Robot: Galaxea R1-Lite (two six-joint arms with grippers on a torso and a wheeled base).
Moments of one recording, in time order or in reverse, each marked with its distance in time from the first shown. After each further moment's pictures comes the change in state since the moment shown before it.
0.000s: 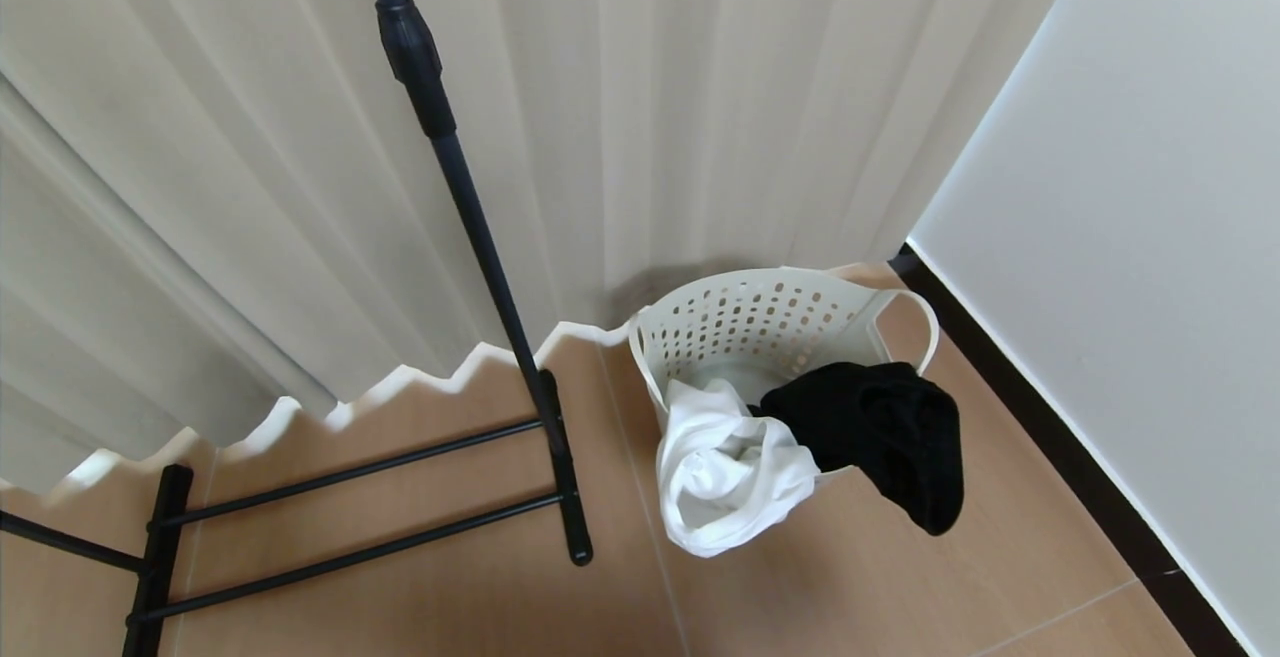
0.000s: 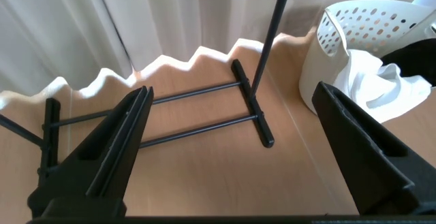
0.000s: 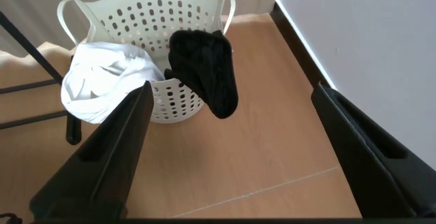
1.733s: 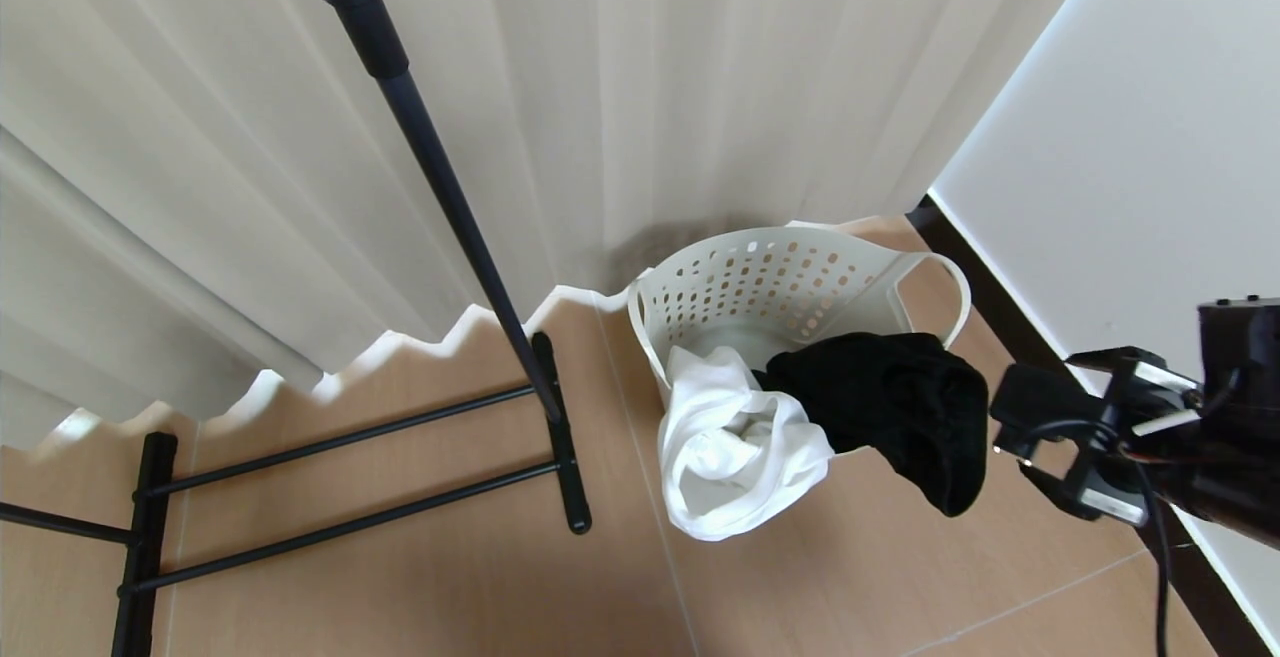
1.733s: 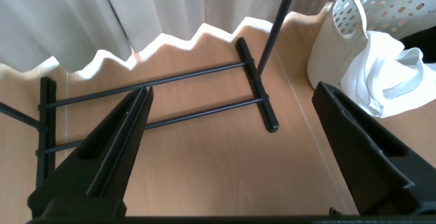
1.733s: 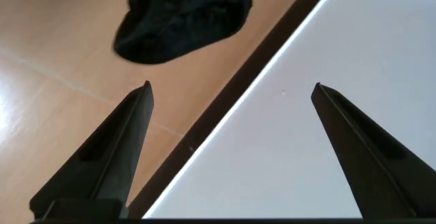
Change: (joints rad) left arm 0.000 0.000 0.000 -0.001 0.012 -0.006; right arm 0.204 1.484 -0.589 -0.334 -0.310 -1.043
